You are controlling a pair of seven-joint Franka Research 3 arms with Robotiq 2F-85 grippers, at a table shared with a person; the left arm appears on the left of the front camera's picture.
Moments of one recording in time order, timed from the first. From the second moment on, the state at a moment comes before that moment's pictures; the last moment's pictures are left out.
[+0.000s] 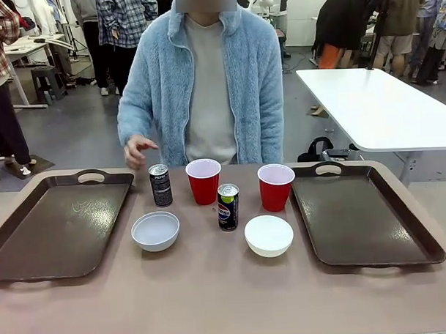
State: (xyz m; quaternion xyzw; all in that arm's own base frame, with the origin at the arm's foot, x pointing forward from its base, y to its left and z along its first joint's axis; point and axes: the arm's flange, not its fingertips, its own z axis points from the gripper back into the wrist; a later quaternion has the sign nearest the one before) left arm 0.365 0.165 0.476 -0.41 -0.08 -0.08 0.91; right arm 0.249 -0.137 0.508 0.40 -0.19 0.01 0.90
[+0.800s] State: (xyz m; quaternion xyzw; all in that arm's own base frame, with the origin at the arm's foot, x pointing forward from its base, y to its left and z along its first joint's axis) left arm 0.366 0.165 0.477 -0.41 -0.08 -0.08 0.91; right arm 0.267 -0.029 0.564 0.28 -0.16 0.02 0.95
